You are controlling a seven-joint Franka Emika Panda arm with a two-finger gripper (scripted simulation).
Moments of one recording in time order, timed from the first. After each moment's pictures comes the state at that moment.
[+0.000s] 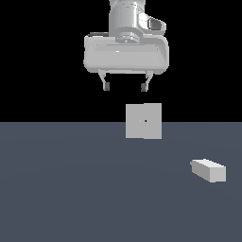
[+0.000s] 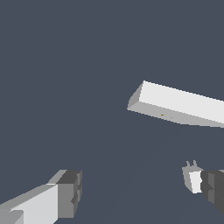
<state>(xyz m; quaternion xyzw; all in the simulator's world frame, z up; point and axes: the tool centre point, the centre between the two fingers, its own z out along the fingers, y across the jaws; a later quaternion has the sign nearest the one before) 0.001 -0.011 0.184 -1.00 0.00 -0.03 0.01</state>
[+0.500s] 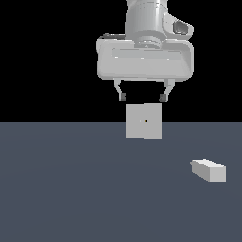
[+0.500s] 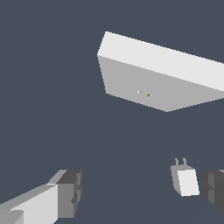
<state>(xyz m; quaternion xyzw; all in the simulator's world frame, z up) -0.028 -0.050 0.153 -1.00 -0.02 -0.06 0.01</state>
